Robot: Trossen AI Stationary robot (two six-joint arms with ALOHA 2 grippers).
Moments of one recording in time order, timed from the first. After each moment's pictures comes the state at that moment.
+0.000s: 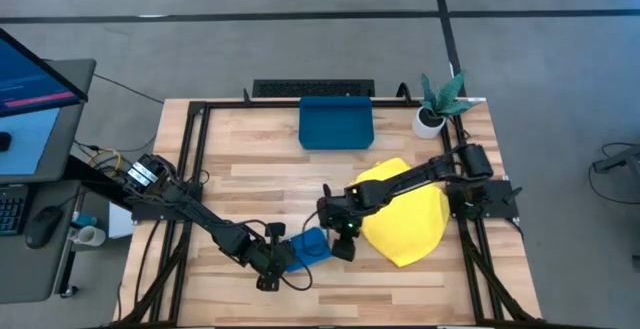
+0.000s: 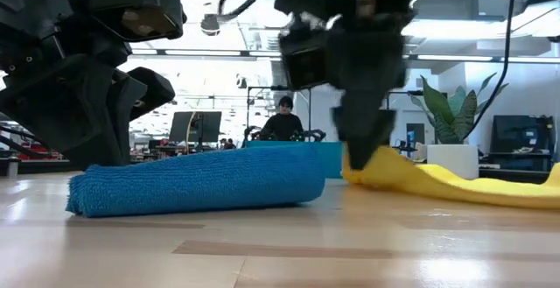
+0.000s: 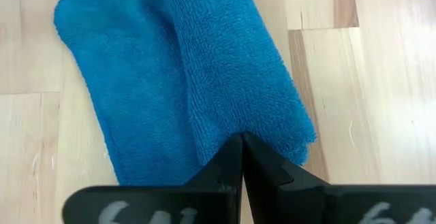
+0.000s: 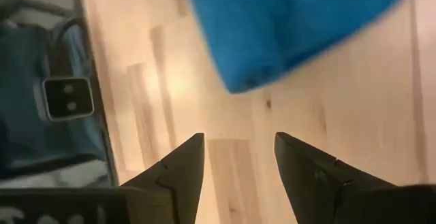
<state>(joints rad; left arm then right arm) -0.59 1.79 0.96 -0.26 -0.24 -0.48 0.20 1.98 1.30 -0.50 -0.51 0.51</state>
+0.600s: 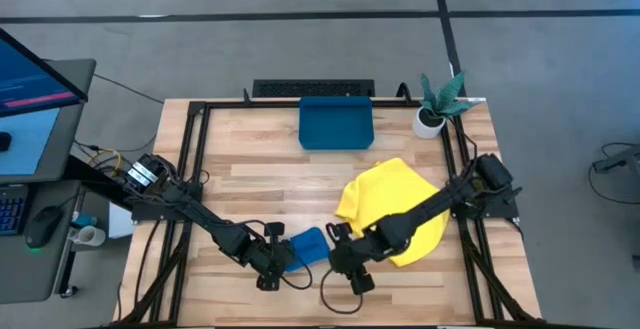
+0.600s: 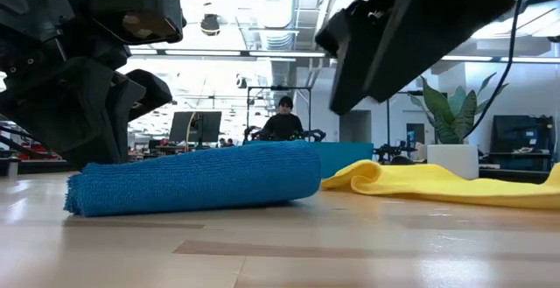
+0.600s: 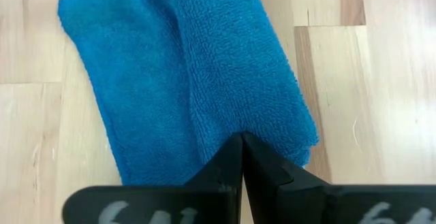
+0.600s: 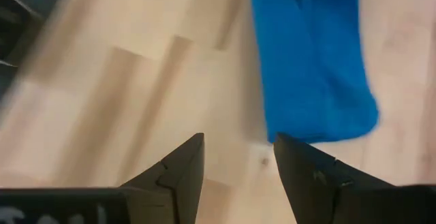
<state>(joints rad) -0.59 1.79 0.96 -0.27 -0.24 -0.51 0.48 1.90 1.30 -0.40 0.03 0.09</state>
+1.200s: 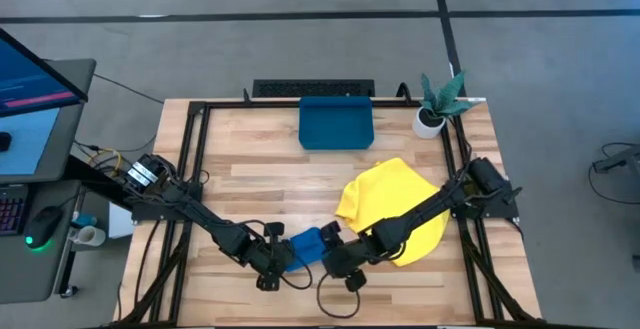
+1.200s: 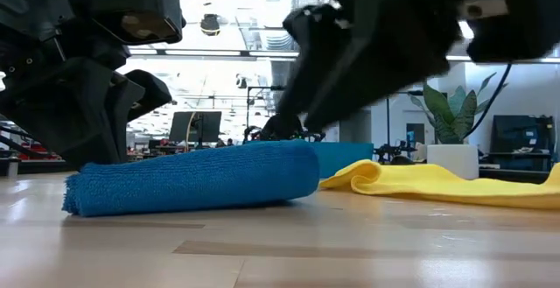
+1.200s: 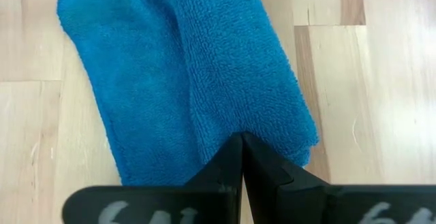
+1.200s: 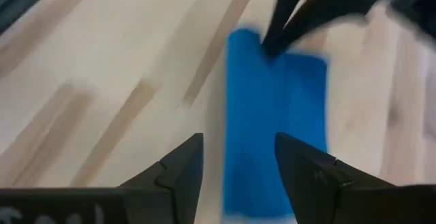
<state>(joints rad) -0.59 1.79 0.96 -0.27 -0.24 -0.52 0.47 1.96 1.29 -0.25 0.19 -0.18</state>
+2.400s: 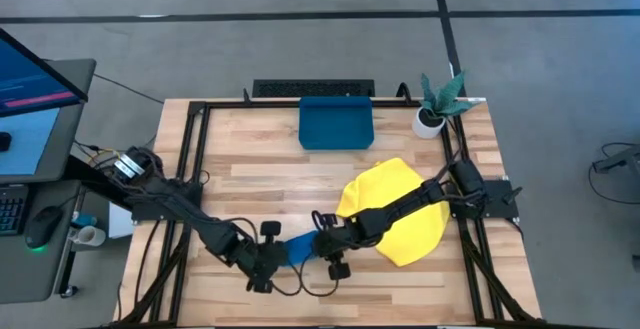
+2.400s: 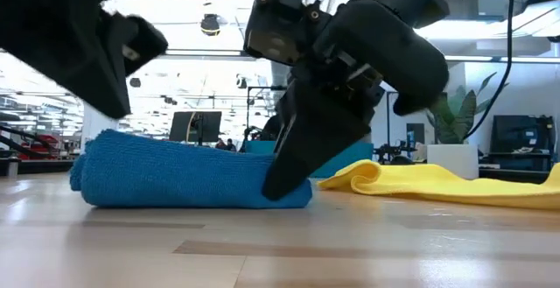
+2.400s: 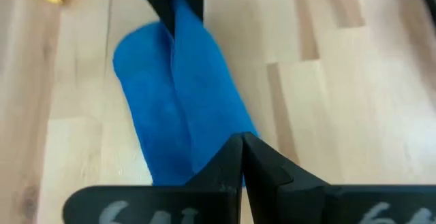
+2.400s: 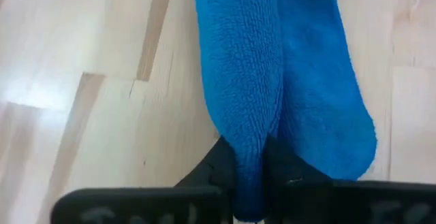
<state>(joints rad) -0.64 1.66 0.96 -0.30 -0.33 -0.46 0.37 2.11 1.31 -0.22 0.00 0.11</state>
